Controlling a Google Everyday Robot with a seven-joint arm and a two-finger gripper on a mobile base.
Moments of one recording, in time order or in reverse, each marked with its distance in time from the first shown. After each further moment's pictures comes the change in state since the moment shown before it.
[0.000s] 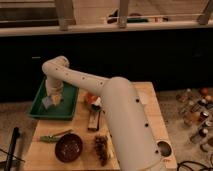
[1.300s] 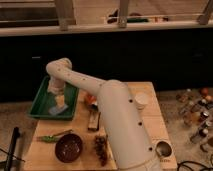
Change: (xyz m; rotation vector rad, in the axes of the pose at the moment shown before) arm 0.018 -0.001 0.023 -0.037 -0.027 0.027
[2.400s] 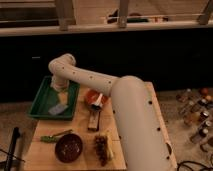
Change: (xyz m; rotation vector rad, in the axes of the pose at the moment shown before) arm 0.010 0.015 -0.058 0.094 0.072 0.054
